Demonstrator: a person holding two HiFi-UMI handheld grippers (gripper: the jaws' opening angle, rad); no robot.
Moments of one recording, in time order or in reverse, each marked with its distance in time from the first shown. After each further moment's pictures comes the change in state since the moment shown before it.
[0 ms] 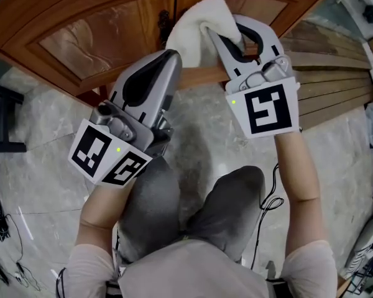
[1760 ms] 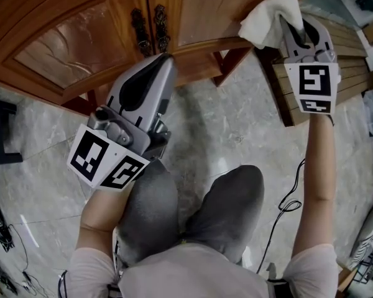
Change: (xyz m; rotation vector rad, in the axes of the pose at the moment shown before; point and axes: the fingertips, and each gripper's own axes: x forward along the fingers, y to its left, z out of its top) left arm 0.017 -0.005 -0.033 -0.032 0.027 -0.030; right arm -0.065 -0.121 -0.142 -0.070 0.317 -0.280
